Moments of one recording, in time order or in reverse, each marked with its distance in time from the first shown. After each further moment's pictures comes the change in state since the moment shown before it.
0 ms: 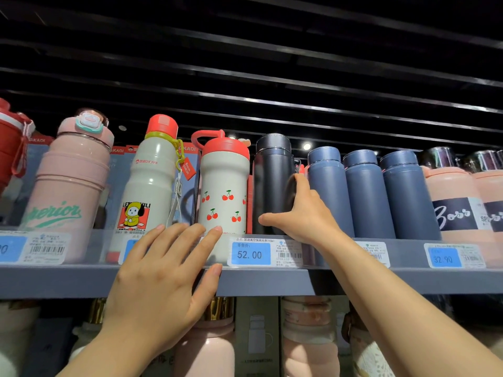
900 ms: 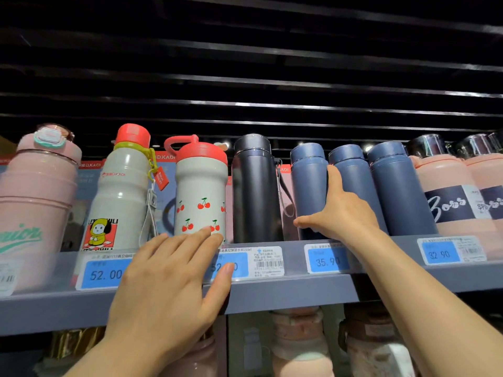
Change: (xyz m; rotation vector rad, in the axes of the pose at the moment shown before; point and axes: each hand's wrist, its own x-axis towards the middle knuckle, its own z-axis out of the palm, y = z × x) left_hand 0.033 0.035 0.000 -0.050 -0.160 -0.029; right_hand 0.022 0.064 -0.039 -0.292 0.172 0.100
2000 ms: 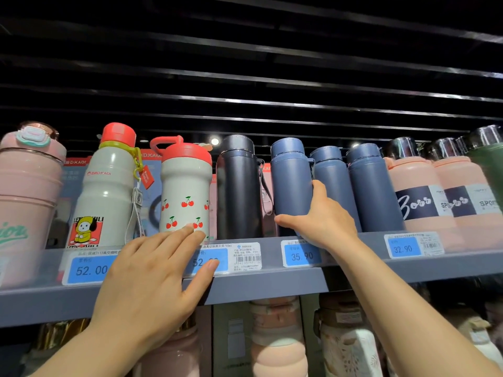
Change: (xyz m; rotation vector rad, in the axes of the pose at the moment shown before) left_hand -0.002 0.000 0.001 0.006 -0.021 -0.016; right_hand -0.021 0.003 -0.010 0.105 -0.051 0.020
